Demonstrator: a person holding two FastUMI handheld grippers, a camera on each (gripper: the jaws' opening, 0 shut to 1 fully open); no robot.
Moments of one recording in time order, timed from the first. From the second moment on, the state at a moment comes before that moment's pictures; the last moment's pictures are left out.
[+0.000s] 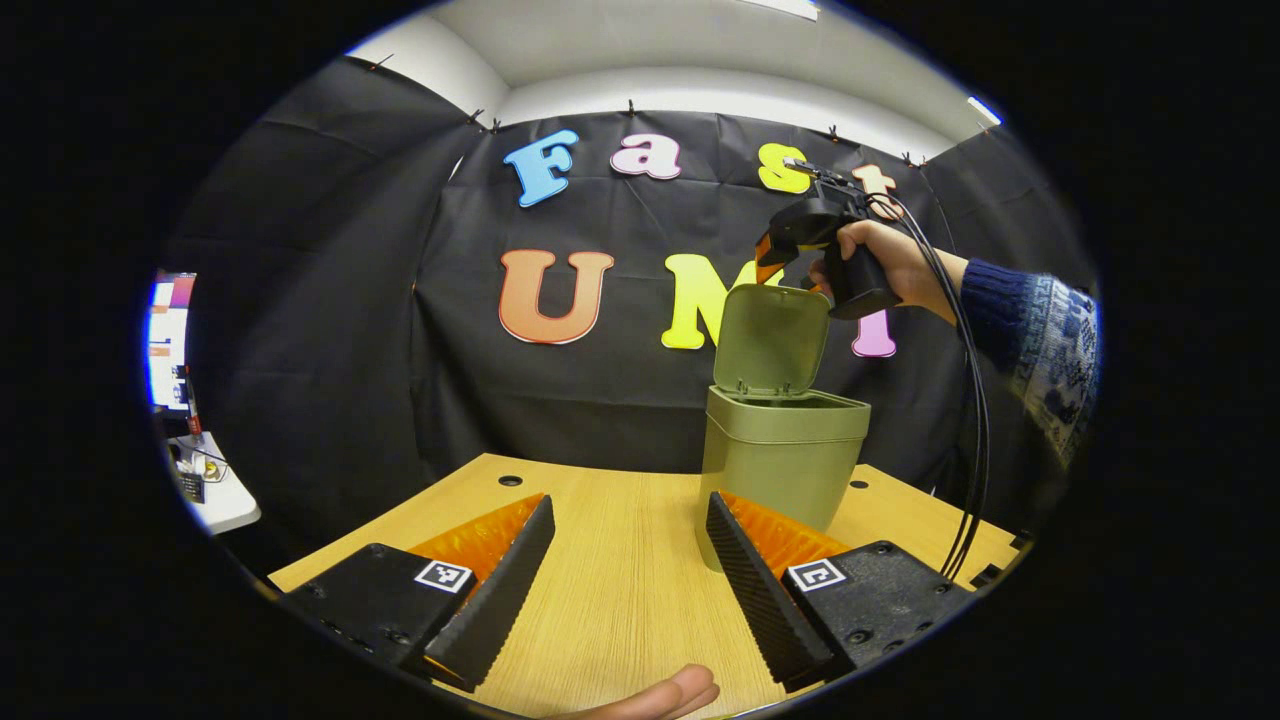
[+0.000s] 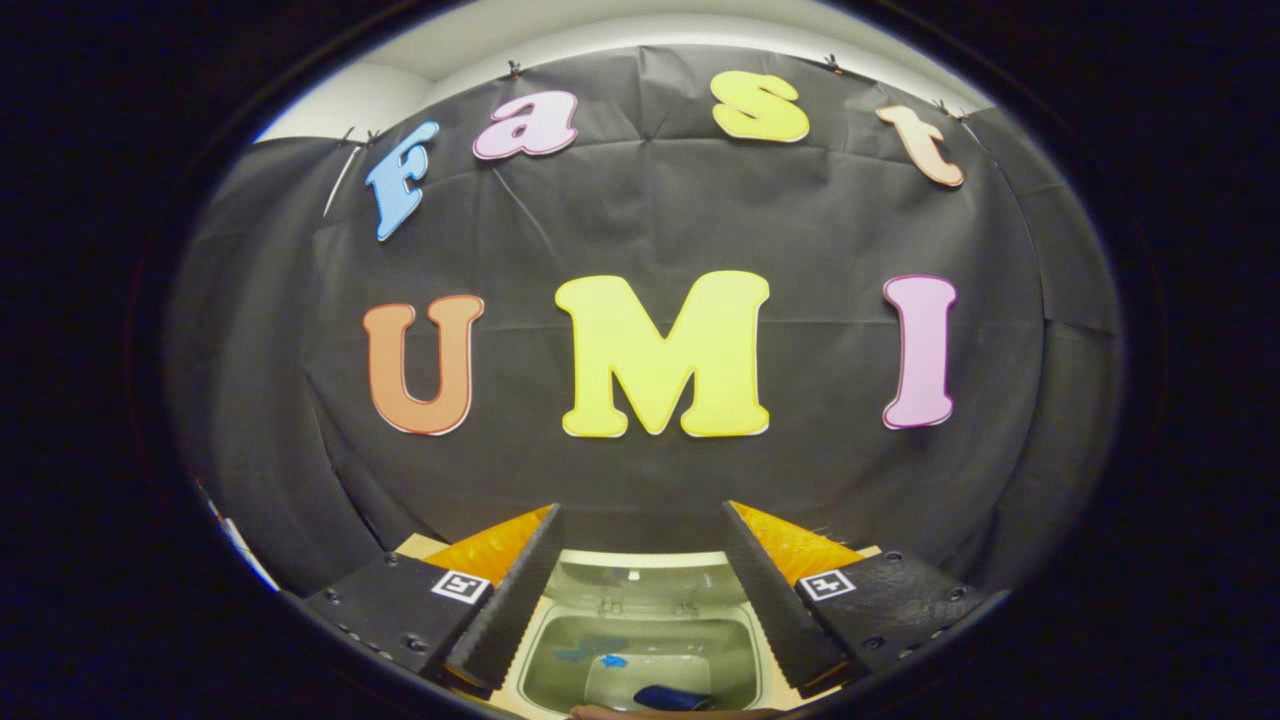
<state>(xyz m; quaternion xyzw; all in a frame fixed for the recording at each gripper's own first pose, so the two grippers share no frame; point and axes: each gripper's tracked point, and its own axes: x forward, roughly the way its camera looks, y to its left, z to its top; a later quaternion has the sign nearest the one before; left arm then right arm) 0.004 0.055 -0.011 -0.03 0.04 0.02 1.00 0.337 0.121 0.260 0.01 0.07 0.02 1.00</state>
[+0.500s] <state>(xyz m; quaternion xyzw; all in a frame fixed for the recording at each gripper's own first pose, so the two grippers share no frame) 0.002 0.035 -0.005 -0.01 0.02 0.02 1.00 0.279 0.125 0.186 0.01 0.12 0.06 0.99</state>
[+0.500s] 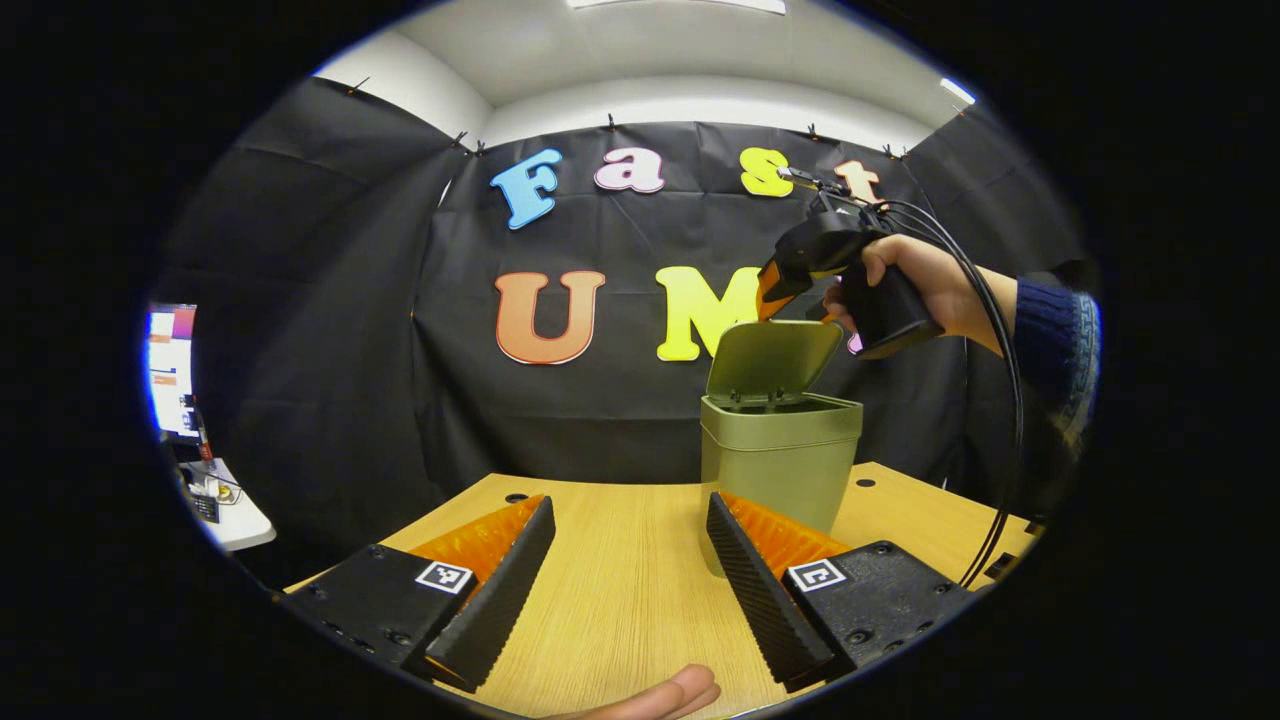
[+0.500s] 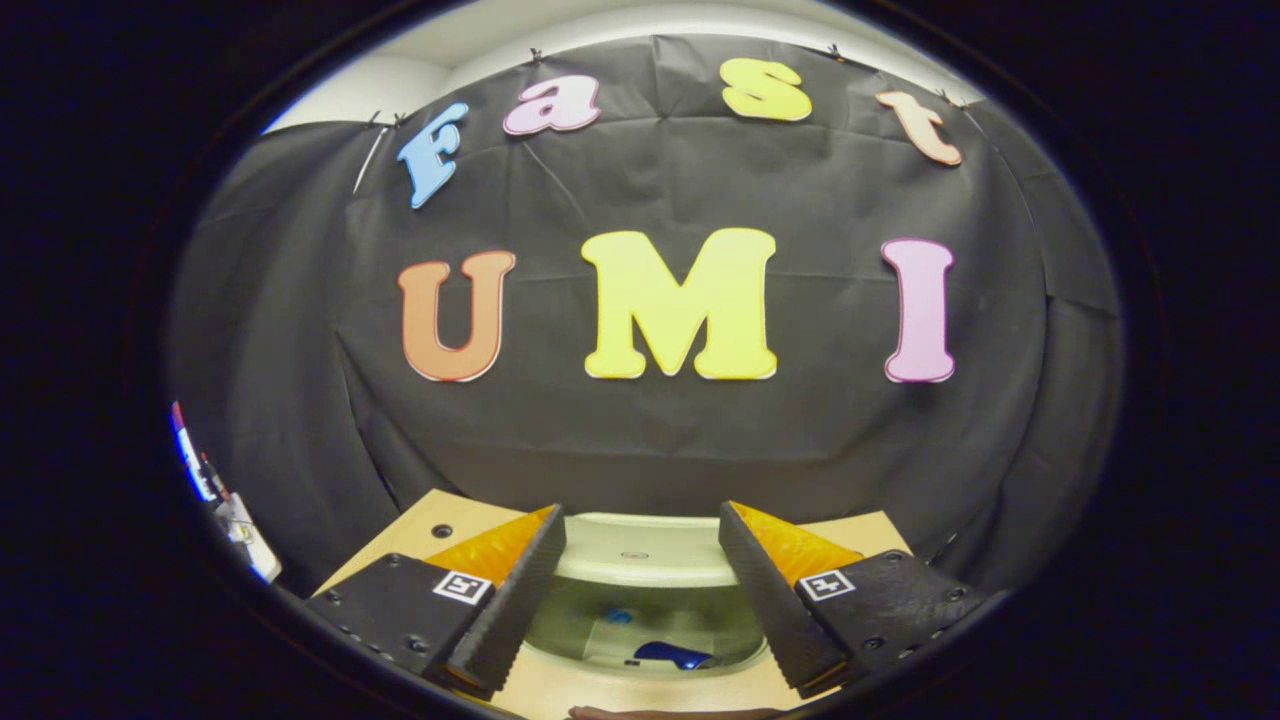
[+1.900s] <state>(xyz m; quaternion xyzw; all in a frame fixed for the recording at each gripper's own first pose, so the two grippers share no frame) 0.014 0.061 -0.021 -0.03 0.05 0.03 1.00 0.264 0.122 0.081 0.02 0.15 0.04 0.99</state>
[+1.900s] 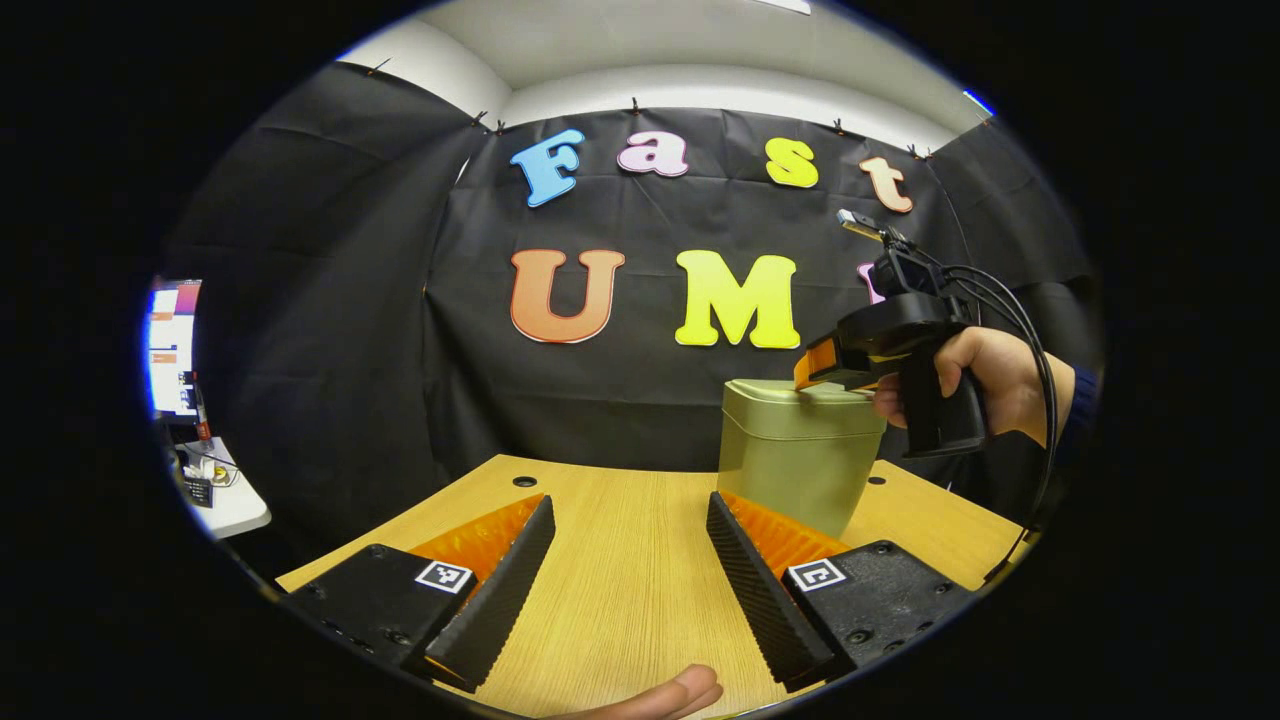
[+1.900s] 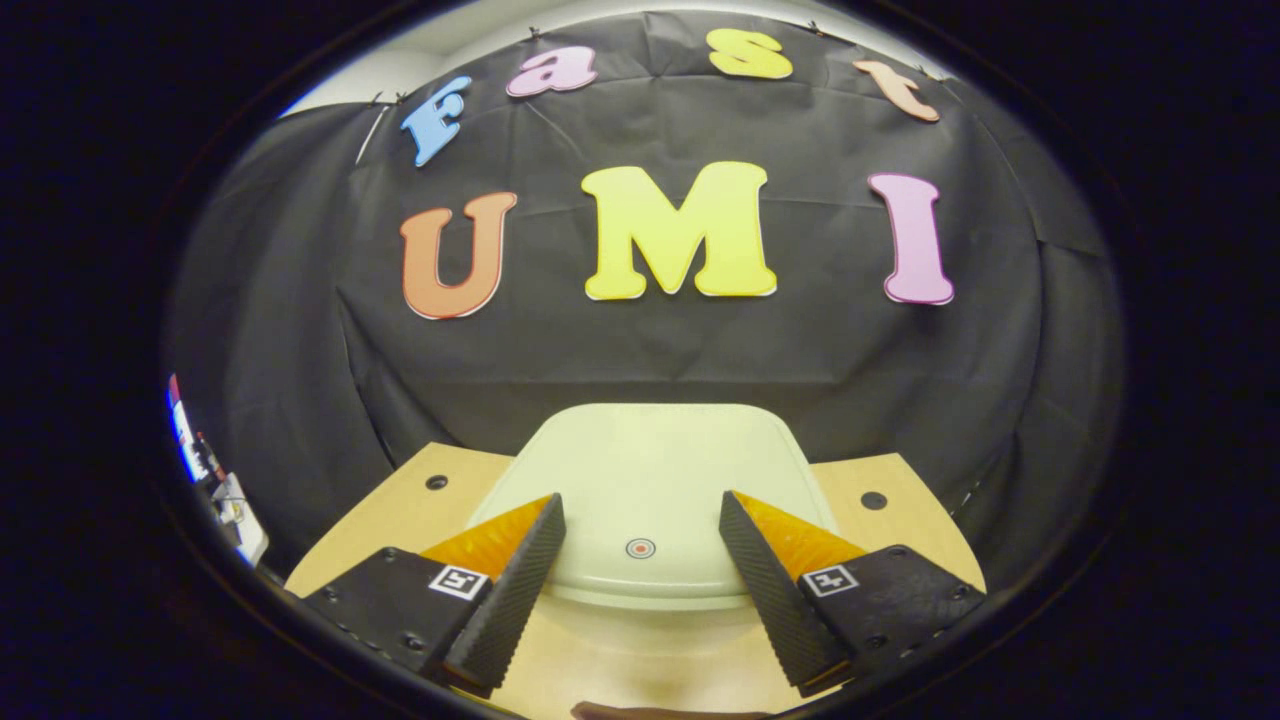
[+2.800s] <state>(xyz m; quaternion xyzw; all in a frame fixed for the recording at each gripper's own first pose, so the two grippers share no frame) 0.020 0.062 -0.035 -0.04 0.07 0.03 1.00 0.260 0.122 0.087 0.00 0.10 0.04 0.99</state>
